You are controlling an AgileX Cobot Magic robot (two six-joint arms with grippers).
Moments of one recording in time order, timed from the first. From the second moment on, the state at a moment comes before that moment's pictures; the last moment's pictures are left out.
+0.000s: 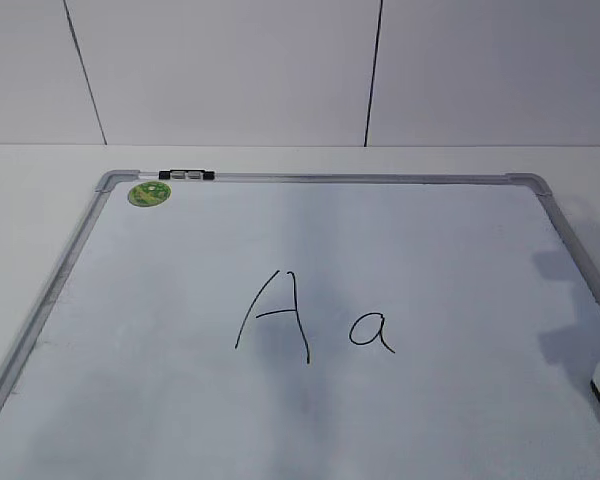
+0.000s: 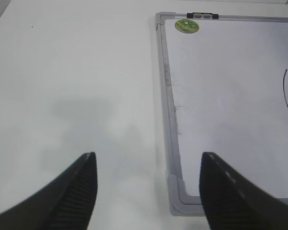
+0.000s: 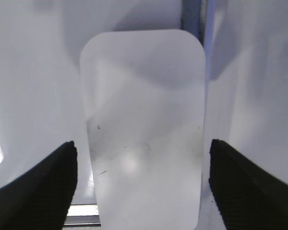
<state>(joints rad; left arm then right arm) -0.10 0.01 -0.51 0.01 1.11 -0.13 0.09 1.40 -0.73 -0.08 0.96 0.08</state>
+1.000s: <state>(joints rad) -0.10 0.01 -0.51 0.01 1.11 -0.13 0.09 1.45 -0.73 -0.08 0.92 0.10</state>
